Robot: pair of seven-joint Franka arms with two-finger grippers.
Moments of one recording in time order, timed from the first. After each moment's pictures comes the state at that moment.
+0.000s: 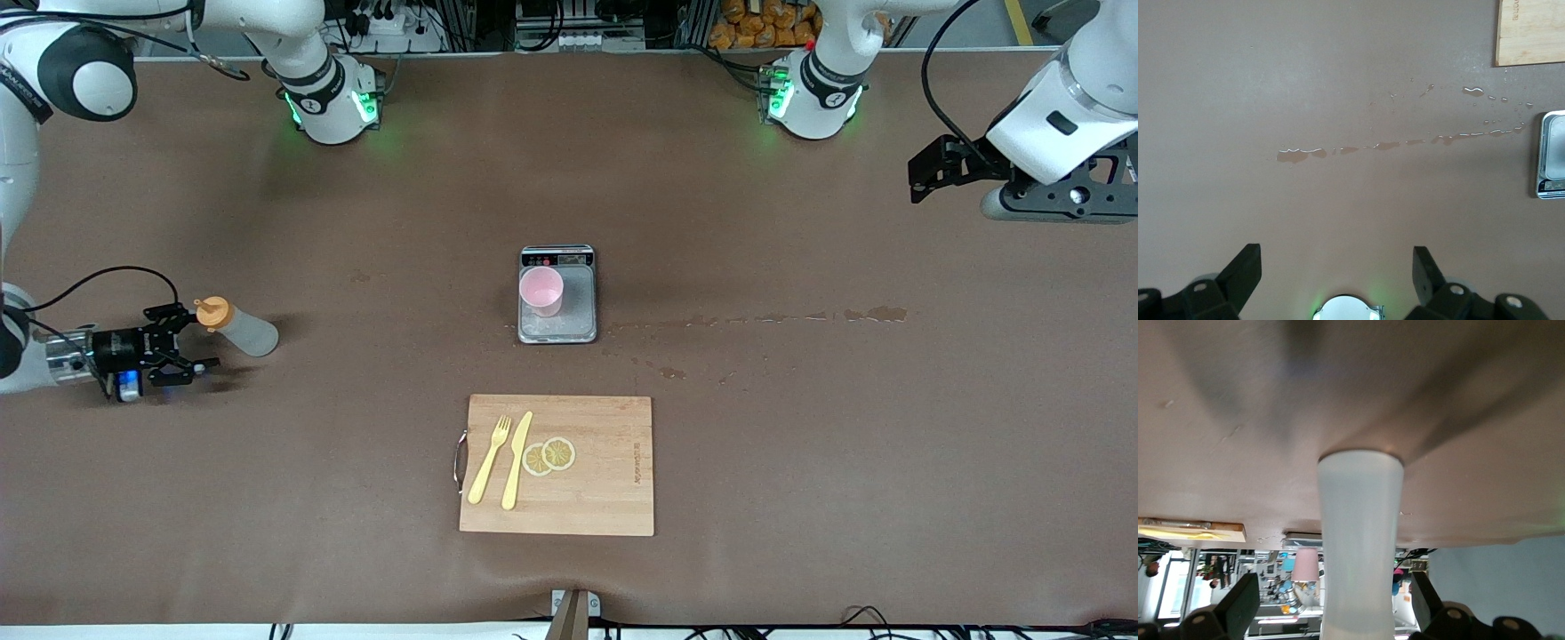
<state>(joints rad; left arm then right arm) -0.15 -0.02 -0.05 -1.54 0.03 1.42 -0.10 -0.61 1.00 0.10 -1.20 0.60 1.28 0.56</state>
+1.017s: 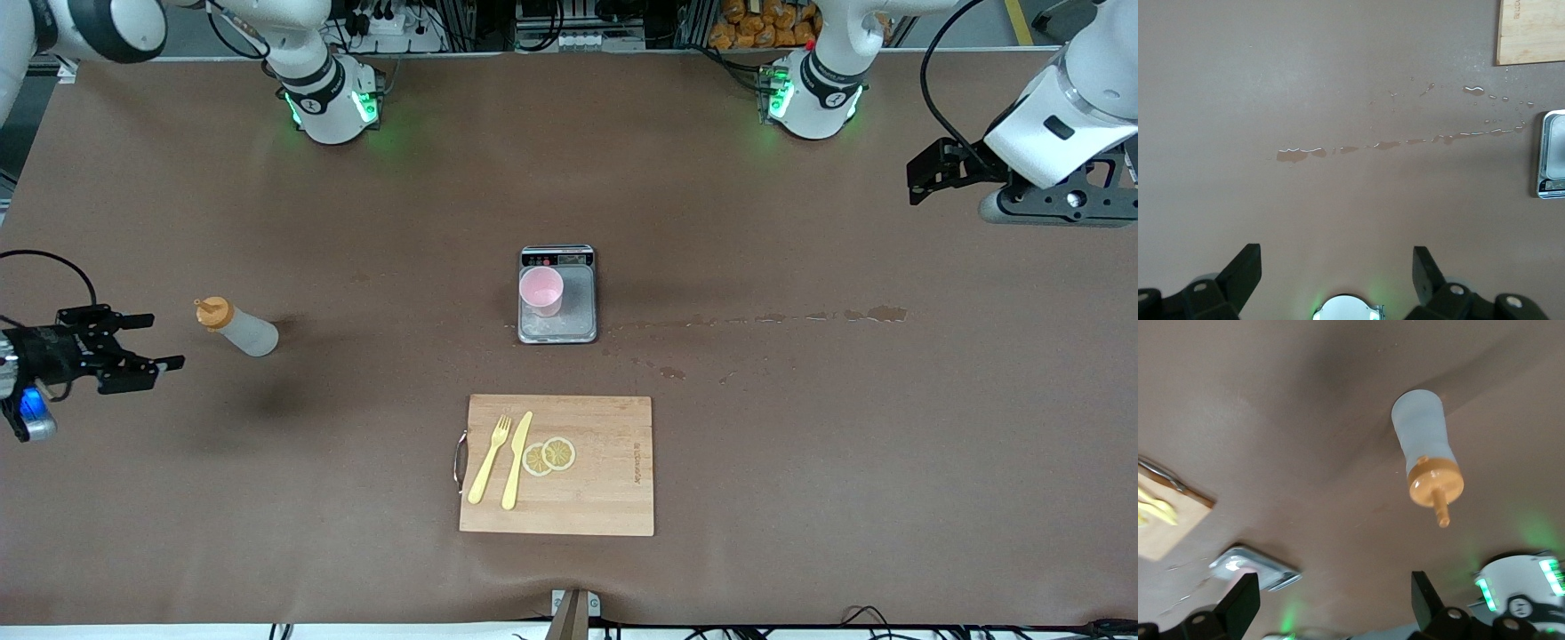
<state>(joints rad) -0.15 -0.02 -0.05 -1.54 0.03 1.42 -0.10 -0.25 0.67 0.12 -1.03 0.25 1.22 0.58</state>
